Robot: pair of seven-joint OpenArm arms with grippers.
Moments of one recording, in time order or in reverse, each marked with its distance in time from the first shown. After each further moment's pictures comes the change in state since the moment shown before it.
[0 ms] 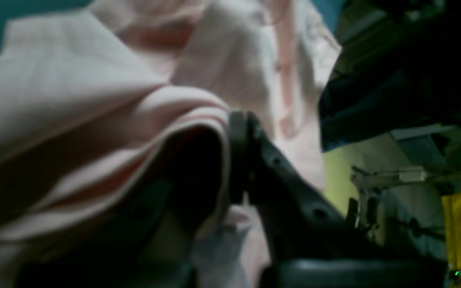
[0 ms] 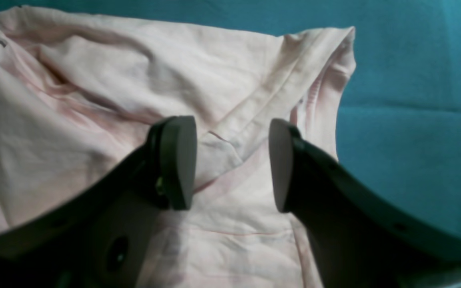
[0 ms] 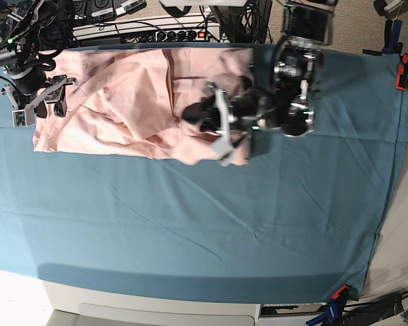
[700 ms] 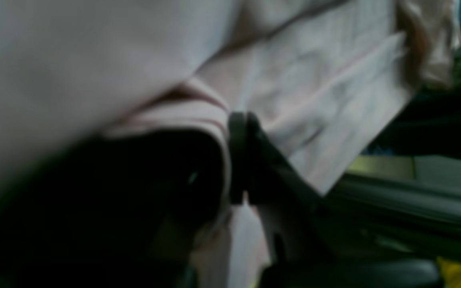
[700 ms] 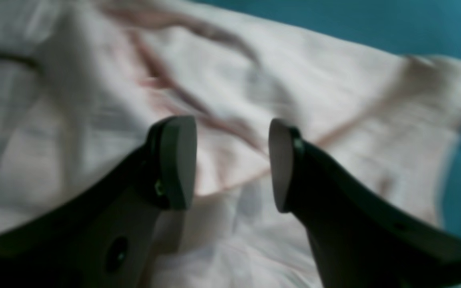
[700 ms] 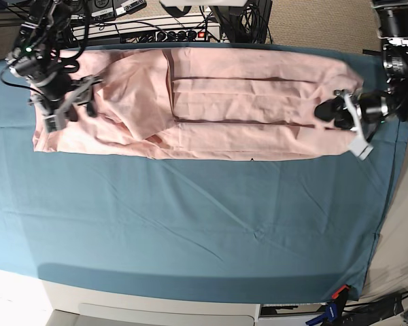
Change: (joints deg) left arm 6.5 -26.9 -26.3 -5.0 -19.5 -1.7 9.1; right arm 0.0 0.0 -9.9 0.0 -0.1 0.0 0.0
